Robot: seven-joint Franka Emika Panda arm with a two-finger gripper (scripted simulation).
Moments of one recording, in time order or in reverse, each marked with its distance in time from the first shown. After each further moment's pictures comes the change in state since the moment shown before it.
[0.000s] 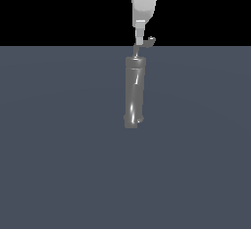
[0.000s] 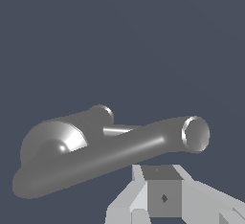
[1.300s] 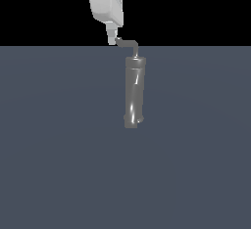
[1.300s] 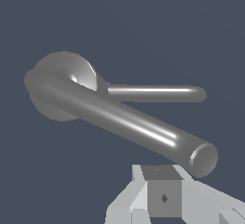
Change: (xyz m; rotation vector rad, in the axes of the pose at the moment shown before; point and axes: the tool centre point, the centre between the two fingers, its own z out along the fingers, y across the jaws) arm -0.070 -0.010 0.000 0.010 0.002 0.049
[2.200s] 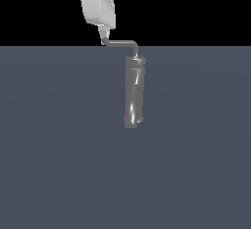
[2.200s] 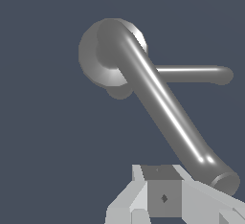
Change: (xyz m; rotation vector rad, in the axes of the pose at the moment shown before) arm -0.033 -0.049 0.000 0.003 0.001 0.010
